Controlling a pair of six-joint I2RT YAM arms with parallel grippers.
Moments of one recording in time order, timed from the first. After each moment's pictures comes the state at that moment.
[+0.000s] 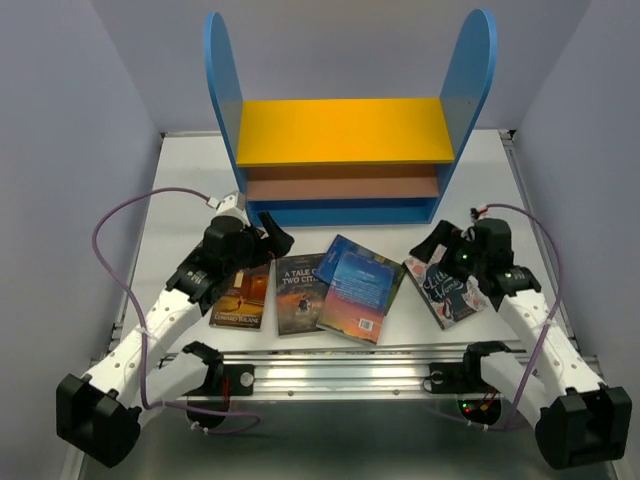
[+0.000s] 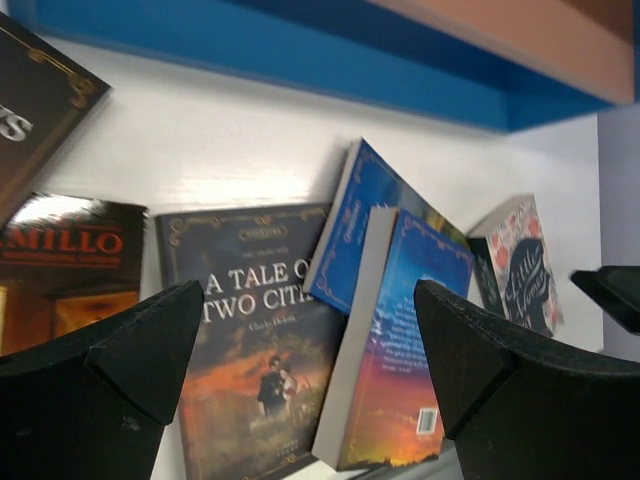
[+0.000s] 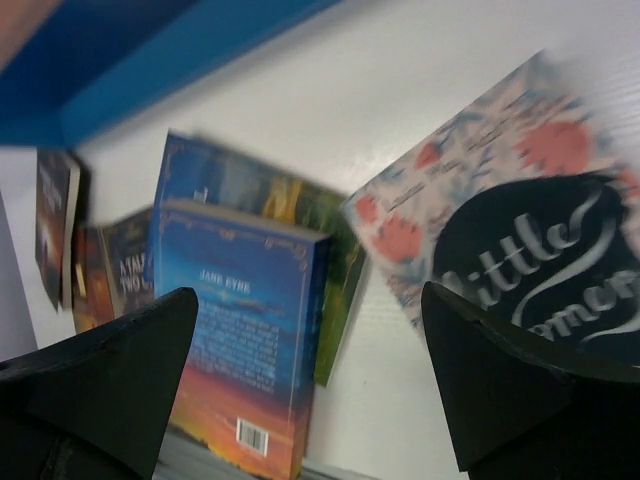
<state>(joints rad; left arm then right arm) -0.42 0.89 0.69 -0.31 -0.02 -0.72 0.05 0.88 0.64 -0.42 -0.29 0.62</state>
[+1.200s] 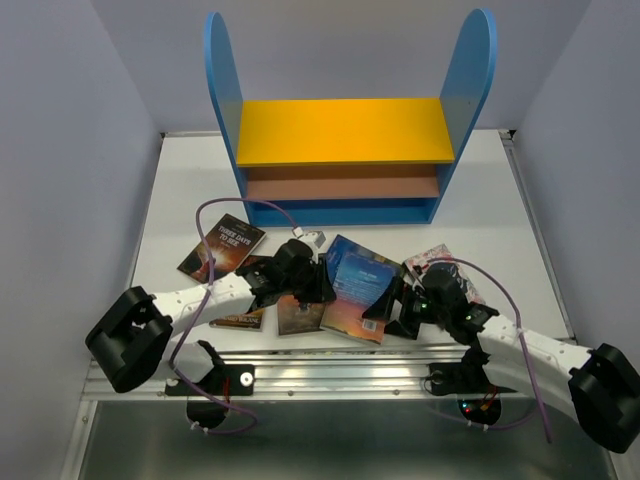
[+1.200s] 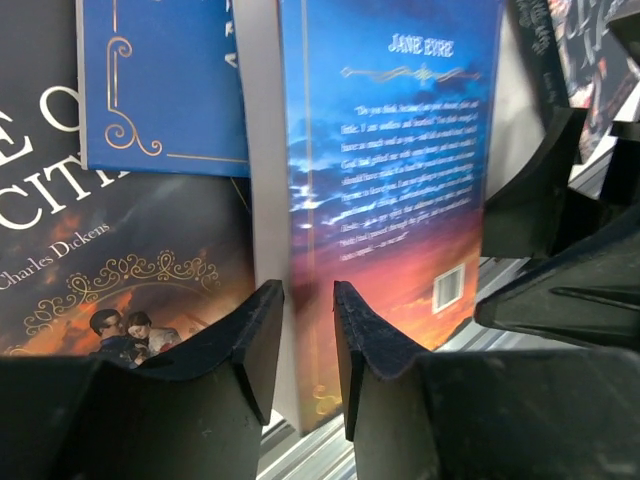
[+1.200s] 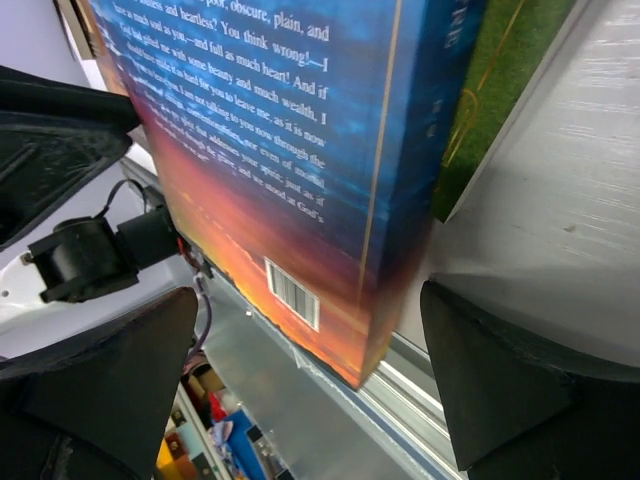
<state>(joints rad) -0.85 1.29 0.62 -0.09 0.15 -0.74 0.66 0.89 0.19 0.00 -0.38 1.15</state>
